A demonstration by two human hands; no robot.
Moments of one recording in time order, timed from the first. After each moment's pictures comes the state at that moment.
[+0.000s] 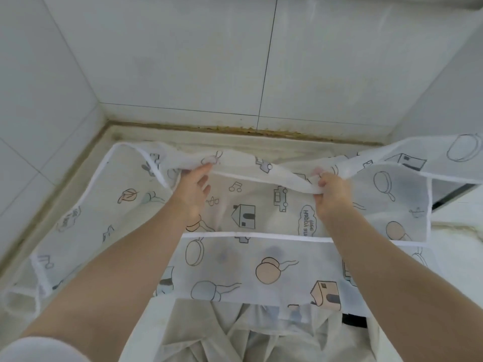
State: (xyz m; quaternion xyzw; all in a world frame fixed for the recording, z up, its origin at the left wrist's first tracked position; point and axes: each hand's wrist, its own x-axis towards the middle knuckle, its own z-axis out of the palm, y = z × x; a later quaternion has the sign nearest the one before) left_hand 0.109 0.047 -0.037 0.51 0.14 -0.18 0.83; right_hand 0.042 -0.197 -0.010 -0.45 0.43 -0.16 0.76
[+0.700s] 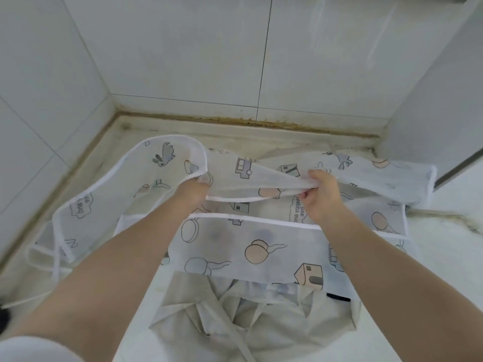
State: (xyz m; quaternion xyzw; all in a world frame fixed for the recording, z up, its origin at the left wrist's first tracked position) left_hand 0.061 0.049 -0.025 0.89 0.13 -0.20 0.39; right_hand 0.000 -0.189 -0.009 -0.44 0.39 -0.07 0.81
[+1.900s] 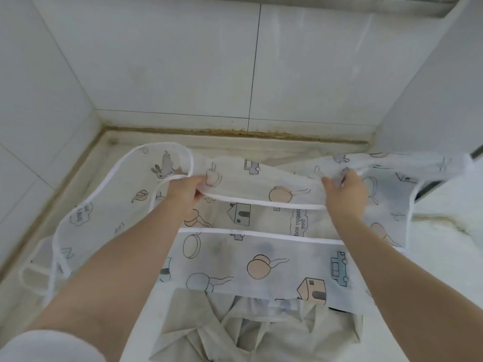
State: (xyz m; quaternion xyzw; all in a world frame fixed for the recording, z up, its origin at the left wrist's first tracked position) left_hand 0.108 0.049 -0.028 0.57 0.22 -0.16 0.77; right_hand -0.012 -0.216 0.015 -0.81 0.38 -0.18 0.41
